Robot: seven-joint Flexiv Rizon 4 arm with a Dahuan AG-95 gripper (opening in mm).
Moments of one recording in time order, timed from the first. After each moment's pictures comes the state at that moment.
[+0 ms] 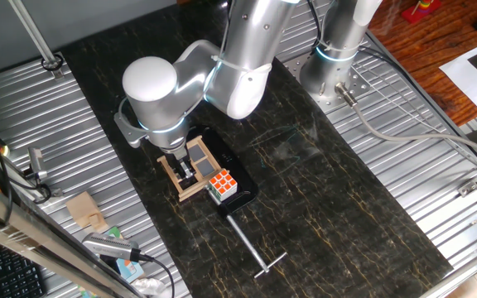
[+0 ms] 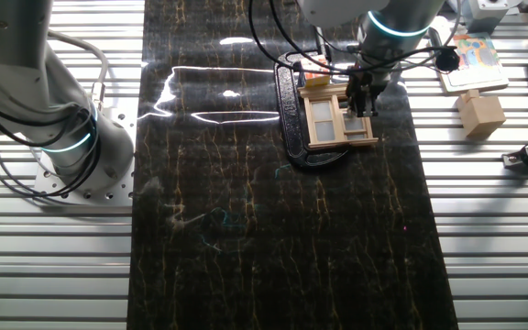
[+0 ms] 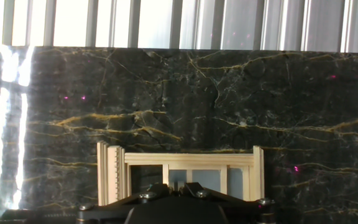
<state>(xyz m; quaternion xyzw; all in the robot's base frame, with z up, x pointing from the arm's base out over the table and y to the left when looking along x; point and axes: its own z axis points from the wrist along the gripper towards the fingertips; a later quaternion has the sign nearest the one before) 0.550 0.103 0.015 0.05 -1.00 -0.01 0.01</state>
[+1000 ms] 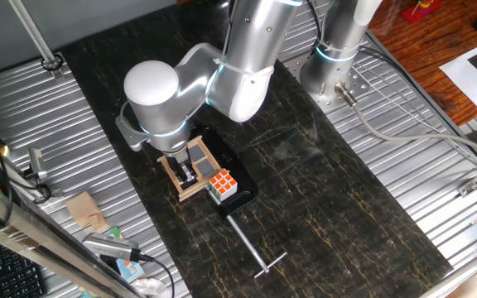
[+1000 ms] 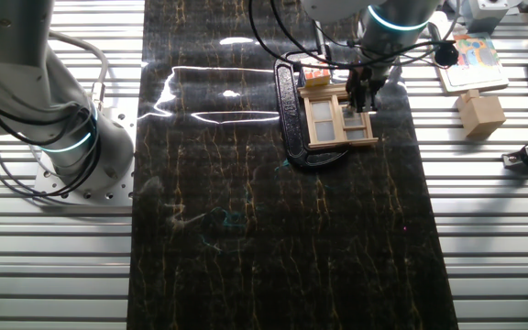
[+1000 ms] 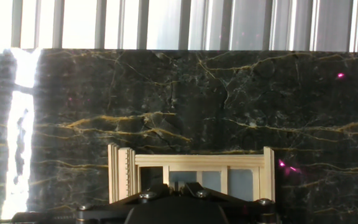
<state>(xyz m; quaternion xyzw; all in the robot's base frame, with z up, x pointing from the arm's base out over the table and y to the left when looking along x) 0.549 0.114 0.017 0.05 -1.00 -0.01 0.02</state>
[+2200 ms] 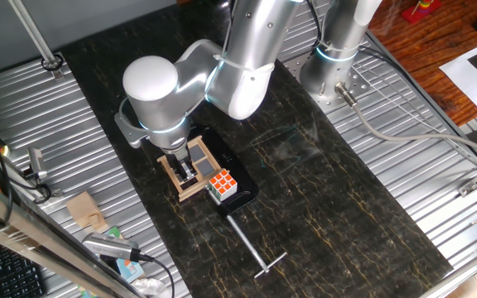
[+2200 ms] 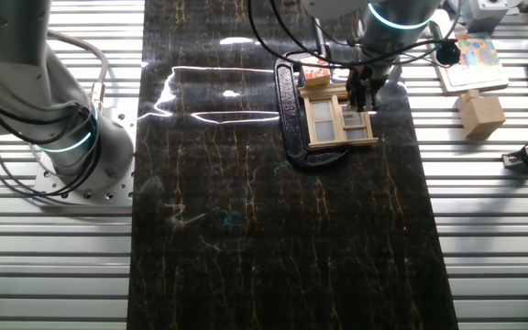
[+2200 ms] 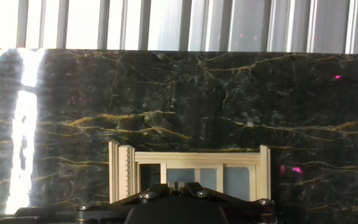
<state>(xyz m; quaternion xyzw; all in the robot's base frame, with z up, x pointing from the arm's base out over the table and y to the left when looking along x) 0.549 0.109 0.023 0.05 -1.00 -0.01 0.02</state>
